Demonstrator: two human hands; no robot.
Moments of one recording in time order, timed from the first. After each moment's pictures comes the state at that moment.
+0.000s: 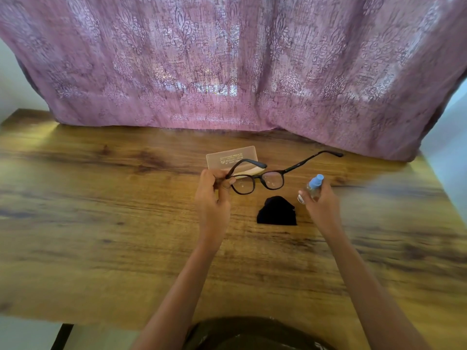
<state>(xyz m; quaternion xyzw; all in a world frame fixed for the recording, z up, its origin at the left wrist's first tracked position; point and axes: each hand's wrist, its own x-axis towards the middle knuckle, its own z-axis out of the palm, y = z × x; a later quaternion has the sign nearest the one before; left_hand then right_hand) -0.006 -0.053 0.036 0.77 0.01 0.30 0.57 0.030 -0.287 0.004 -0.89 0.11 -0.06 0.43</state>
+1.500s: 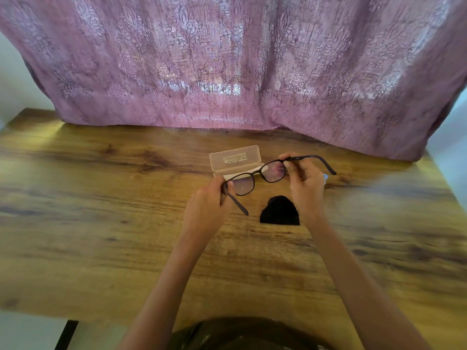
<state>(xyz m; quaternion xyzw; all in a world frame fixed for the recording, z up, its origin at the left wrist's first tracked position) -0.014 -0.024 0.053 0.93 -0.01 0.14 0.33 0.040 -0.222 0.054 -0.75 -0.04 -0.18 0.64</state>
